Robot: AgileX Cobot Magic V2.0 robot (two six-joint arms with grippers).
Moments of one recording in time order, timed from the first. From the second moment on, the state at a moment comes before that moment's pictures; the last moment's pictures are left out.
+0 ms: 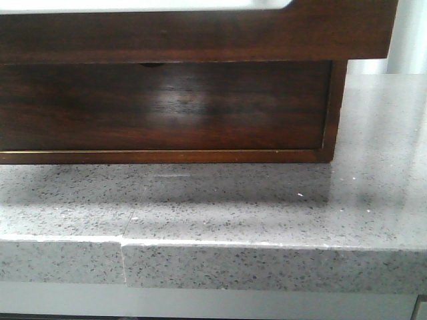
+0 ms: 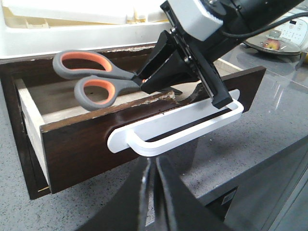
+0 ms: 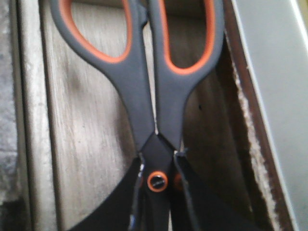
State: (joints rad) left arm -0.29 0.23 -0.71 -0.55 0.85 0.34; right arm 0.80 1.58 -1.55 0.00 0.80 -0.66
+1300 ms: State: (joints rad) left arm -0.29 0.21 -0.70 -0.55 0.78 0.34; right arm 0.95 0.86 -1.06 0.01 0.63 -0.33
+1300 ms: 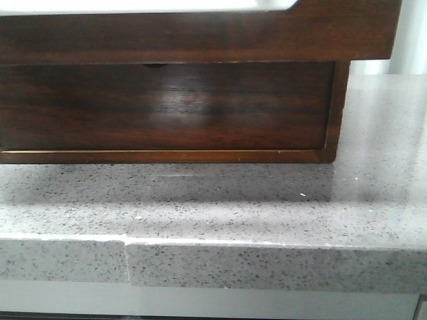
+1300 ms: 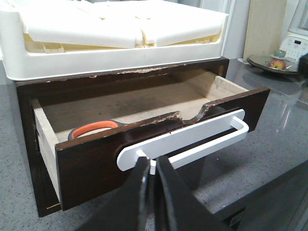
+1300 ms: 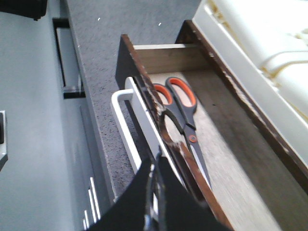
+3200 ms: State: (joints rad) left arm -0.18 0.03 0.00 0.07 0.28 -0.13; right arm 0.93 0.29 -0.69 -0.18 0.54 -0.18
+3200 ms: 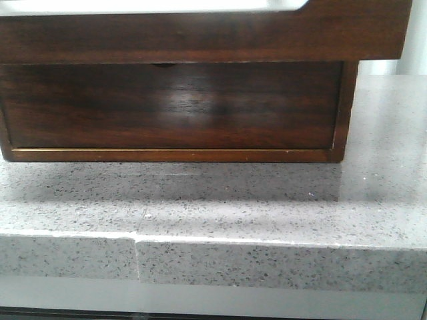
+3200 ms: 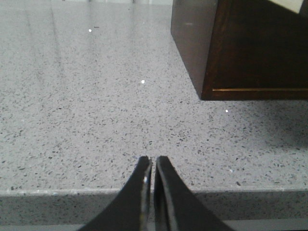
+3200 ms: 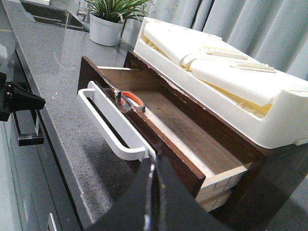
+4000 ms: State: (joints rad) left arm -0.18 0.03 0.00 0.07 0.29 -0.13; right arm 0.92 0.29 -0.67 -0.21 0.54 -0.18
